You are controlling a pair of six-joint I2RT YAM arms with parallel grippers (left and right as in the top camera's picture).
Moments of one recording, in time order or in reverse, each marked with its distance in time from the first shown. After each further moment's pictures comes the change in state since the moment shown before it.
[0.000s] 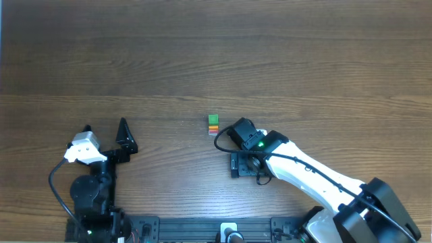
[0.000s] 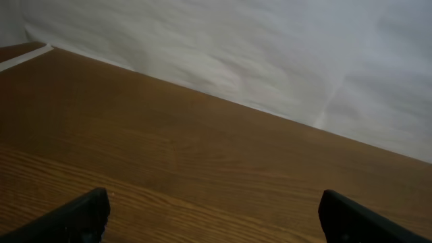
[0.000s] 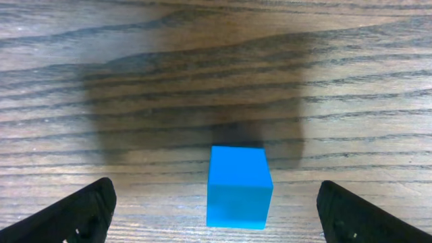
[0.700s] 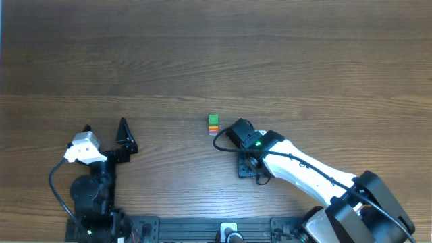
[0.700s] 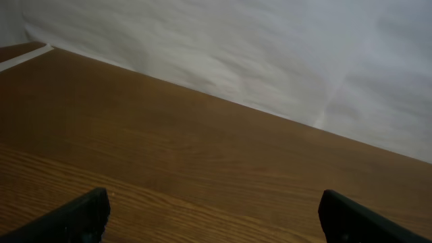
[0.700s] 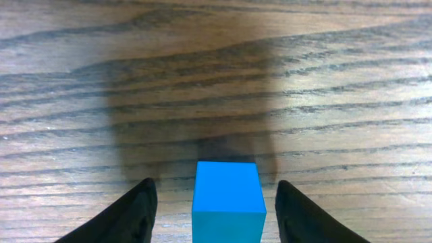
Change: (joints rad) left arm 0.000 0.000 0.000 0.000 0.000 0.000; right arm 0.000 0.046 -0.011 0.026 0.020 0.002
